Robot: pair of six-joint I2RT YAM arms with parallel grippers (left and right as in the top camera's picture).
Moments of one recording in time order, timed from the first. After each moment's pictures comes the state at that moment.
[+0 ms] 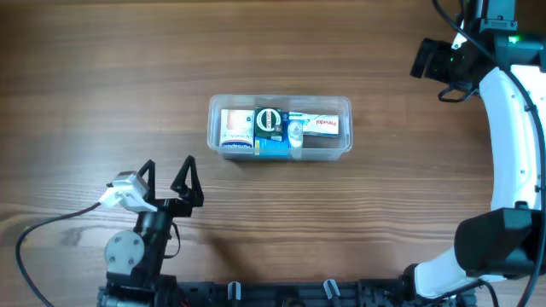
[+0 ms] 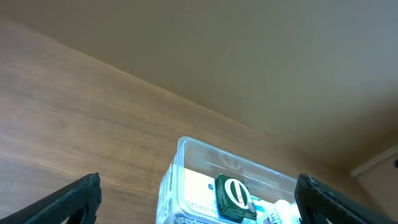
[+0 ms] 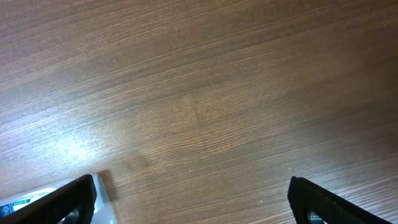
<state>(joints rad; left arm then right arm) -0.14 0.09 0.17 -0.15 0.00 -0.51 -0.08 1.74 1.75 -1.13 0.11 0.22</state>
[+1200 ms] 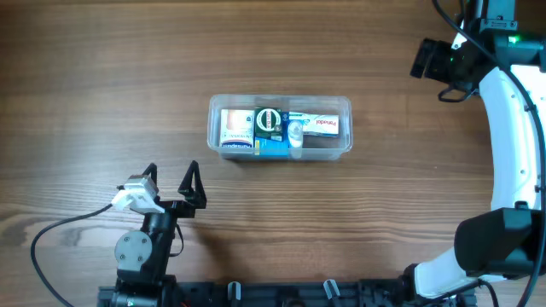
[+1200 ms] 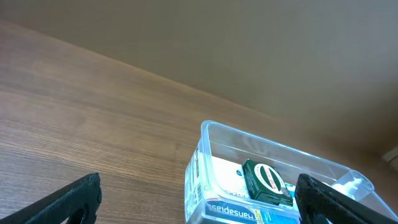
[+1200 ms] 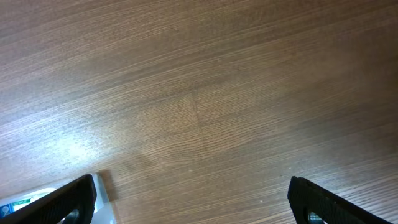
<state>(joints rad) -0.11 0.01 0.01 -0.07 0.01 -0.42 -0.08 1.74 1.75 -1.13 0.11 0.22</state>
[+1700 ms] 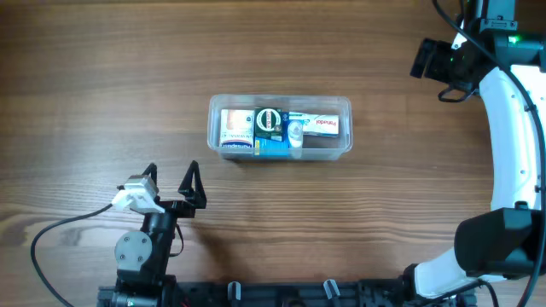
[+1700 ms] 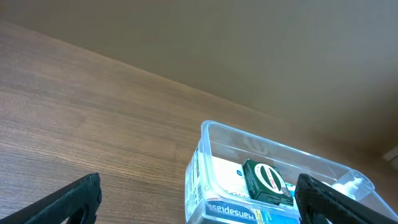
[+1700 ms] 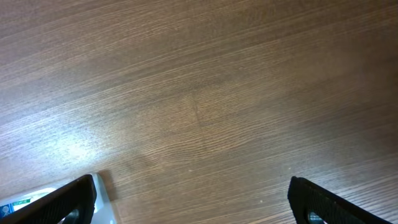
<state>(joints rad) -0.11 0.01 0.01 -0.07 0.01 -0.42 -0.08 1.74 1.75 -1.13 0.11 0.22</state>
